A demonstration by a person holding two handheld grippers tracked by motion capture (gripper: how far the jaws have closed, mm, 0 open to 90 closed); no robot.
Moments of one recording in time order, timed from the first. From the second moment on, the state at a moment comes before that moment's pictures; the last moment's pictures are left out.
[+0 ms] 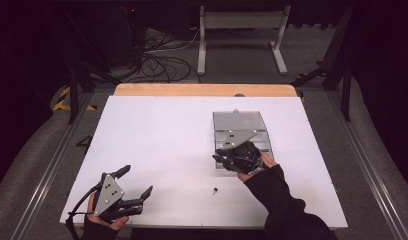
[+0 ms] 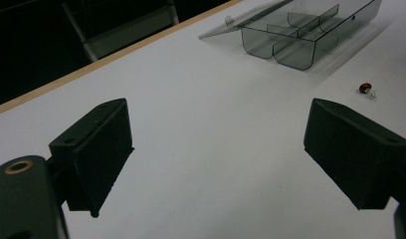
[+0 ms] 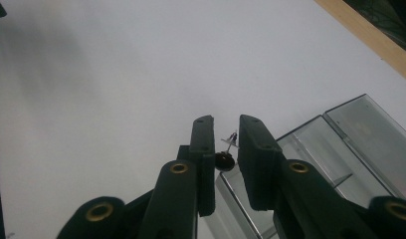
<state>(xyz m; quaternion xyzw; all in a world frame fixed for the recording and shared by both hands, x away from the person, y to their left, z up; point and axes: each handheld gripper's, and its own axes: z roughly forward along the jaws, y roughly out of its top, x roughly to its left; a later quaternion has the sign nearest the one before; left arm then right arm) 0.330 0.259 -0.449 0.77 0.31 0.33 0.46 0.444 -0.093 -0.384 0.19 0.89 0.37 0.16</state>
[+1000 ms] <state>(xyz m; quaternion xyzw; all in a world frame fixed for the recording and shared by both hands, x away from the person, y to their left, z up) 0.331 0.259 -0.450 0.77 0.31 0.33 0.45 0.501 -0.119 -0.384 0.28 0.89 0.30 0.18</state>
